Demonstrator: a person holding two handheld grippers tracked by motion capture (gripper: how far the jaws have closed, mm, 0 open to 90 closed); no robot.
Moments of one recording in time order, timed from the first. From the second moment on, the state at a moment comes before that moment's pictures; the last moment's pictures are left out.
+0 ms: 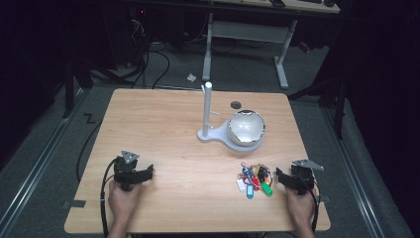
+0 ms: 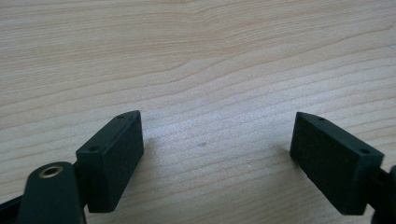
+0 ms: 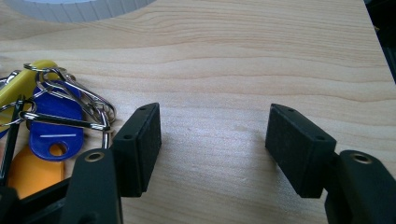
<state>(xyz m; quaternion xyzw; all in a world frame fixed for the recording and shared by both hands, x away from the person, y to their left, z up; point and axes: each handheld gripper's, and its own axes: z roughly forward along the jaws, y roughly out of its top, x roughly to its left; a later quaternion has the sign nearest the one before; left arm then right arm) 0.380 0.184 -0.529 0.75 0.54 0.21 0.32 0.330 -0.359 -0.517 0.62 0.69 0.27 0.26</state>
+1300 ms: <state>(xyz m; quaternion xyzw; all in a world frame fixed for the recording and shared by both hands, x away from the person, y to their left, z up) 0.380 0.184 -0.529 0.75 0.54 0.21 0.32 0.309 -0.346 -0.502 0.60 0.70 0.31 0.24</state>
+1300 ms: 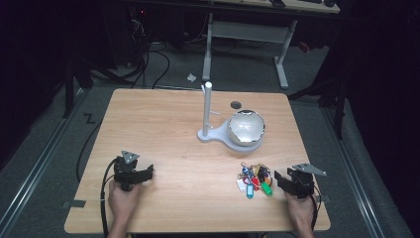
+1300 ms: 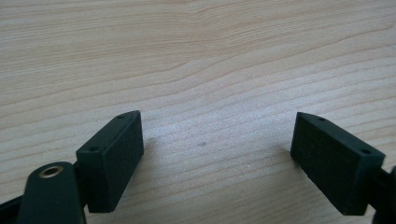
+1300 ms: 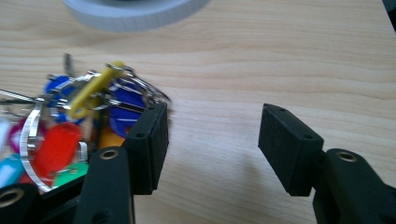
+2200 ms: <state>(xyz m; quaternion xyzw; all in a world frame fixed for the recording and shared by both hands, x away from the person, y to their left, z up) 0.380 0.184 -0.529 0.75 0.54 0.21 0.32 0.312 -0.293 -0.498 0.55 0.74 0.33 0.22</state>
